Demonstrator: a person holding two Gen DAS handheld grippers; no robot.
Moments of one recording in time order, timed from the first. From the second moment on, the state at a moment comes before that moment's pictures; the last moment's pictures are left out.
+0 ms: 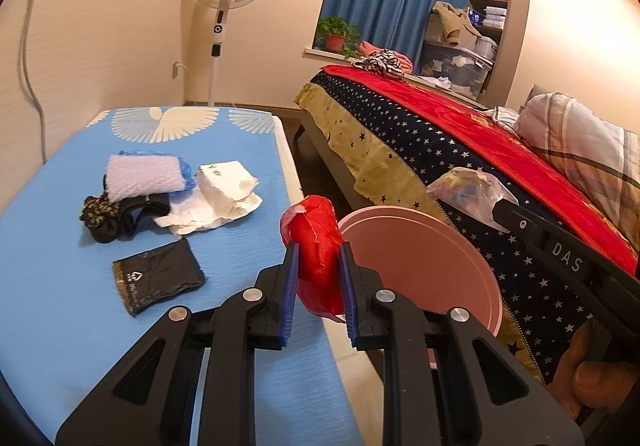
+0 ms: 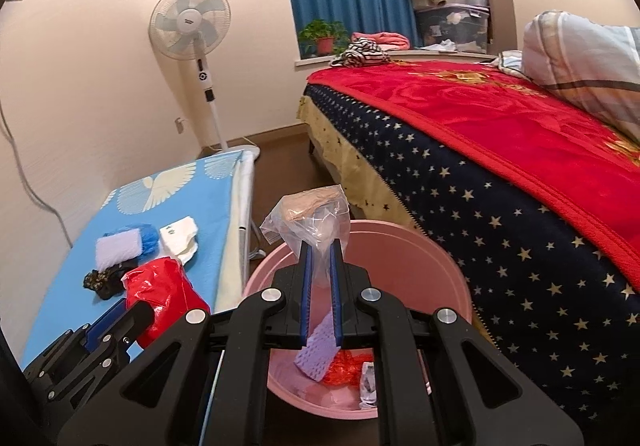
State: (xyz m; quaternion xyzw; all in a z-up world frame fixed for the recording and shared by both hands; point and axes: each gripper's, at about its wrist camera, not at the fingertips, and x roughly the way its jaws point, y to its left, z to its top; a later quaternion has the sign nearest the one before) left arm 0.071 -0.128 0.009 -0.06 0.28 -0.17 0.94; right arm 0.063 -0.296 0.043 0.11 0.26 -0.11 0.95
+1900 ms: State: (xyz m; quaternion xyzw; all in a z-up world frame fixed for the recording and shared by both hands) left arm 0.063 -0.055 -0.006 -0.08 0.30 -0.11 0.94; right arm 0.075 -0.265 0.022 0.13 0.28 -0.06 0.95
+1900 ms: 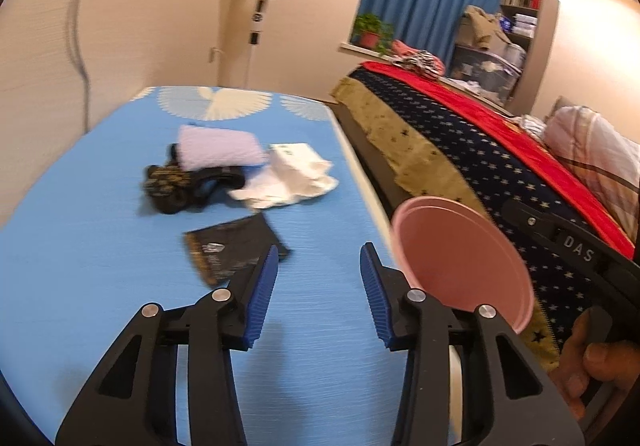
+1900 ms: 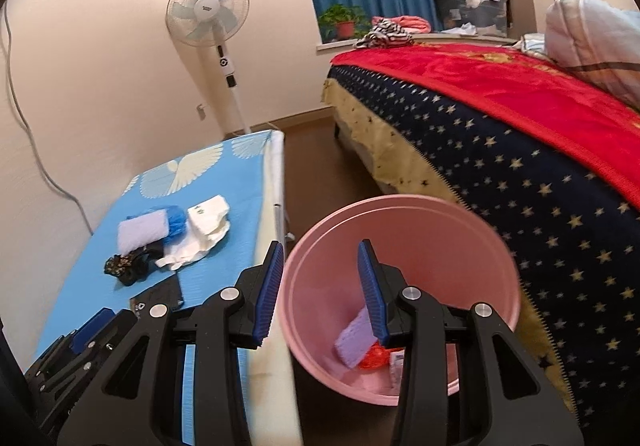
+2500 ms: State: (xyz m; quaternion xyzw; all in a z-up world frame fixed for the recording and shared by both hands) left arm 0.087 0.007 -0.010 -0.11 0.30 -0.02 0.95; right arm 0.130 -0.201 -0.003 0.15 0.30 0.05 0.94
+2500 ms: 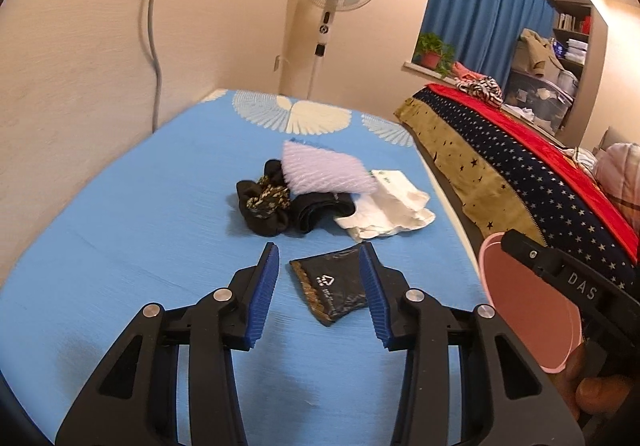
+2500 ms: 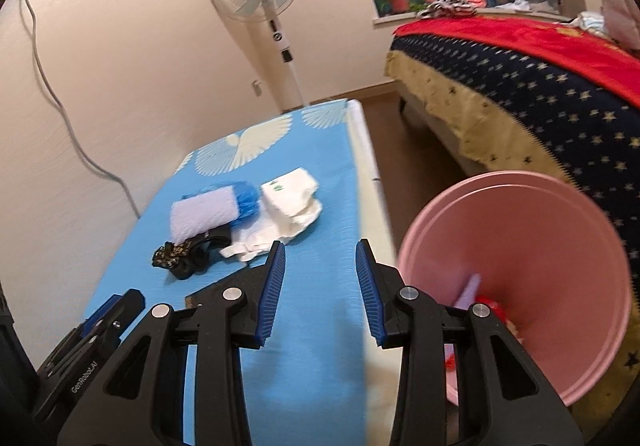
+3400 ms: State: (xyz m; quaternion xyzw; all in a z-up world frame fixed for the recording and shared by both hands) left arm 0.143 -0.014 -0.055 -0.06 0.44 -0.02 0.90; right arm 0.205 -0.202 -0.032 0.21 0.34 0.08 0.91
